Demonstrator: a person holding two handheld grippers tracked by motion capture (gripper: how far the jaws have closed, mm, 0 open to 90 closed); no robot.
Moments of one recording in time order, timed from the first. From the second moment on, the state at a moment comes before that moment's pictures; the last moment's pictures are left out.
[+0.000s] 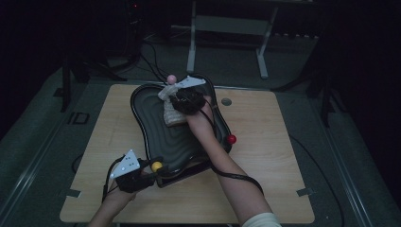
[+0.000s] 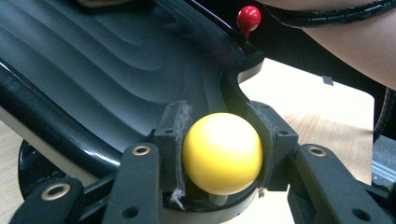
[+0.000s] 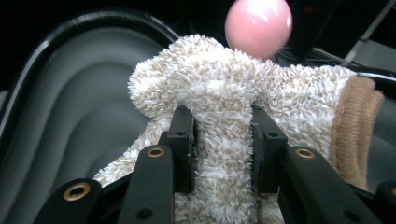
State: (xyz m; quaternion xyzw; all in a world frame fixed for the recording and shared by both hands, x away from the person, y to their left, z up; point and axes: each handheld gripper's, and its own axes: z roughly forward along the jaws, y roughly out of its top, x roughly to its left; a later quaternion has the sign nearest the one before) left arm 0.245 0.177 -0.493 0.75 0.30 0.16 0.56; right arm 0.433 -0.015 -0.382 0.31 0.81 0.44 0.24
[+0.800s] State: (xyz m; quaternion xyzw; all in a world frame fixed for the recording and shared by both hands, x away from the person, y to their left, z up) left arm 0.245 0.176 -0.493 0.75 0.30 0.16 0.56; right arm 0.371 -0.055 -0.426 0.29 0.81 0.45 0.22
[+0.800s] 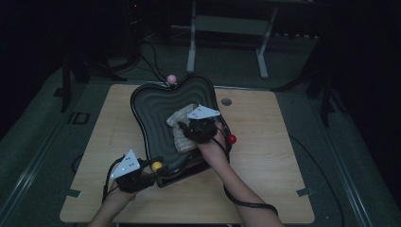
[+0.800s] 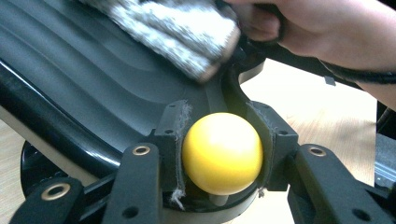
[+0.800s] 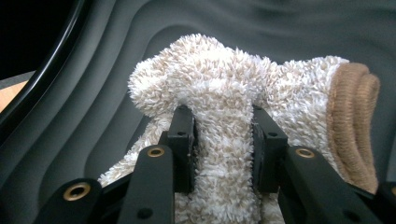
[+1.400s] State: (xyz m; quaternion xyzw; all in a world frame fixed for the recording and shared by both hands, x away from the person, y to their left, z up) left arm 0.244 0.175 -0.492 0.76 0.30 0.17 0.55; right arm 0.335 -0.080 -0.447 0.27 0.83 0.44 0.21
